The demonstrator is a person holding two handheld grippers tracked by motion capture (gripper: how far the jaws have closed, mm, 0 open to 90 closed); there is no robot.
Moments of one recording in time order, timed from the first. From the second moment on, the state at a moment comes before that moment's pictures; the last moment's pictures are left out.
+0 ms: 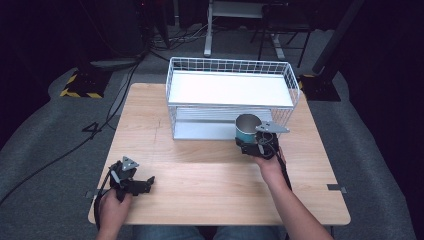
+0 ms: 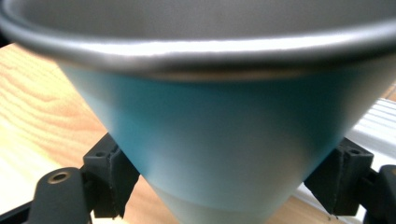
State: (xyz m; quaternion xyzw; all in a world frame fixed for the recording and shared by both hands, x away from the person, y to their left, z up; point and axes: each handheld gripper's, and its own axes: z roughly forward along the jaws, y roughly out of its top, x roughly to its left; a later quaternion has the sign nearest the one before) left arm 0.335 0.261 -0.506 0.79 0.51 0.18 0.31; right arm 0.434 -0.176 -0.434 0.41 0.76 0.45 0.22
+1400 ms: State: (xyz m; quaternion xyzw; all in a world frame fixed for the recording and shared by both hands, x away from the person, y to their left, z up) left arm 0.335 0.262 -0.506 0.78 0.51 0.18 0.31; right arm 0.502 -0.106 -0.466 0.43 0.74 0.45 0.25
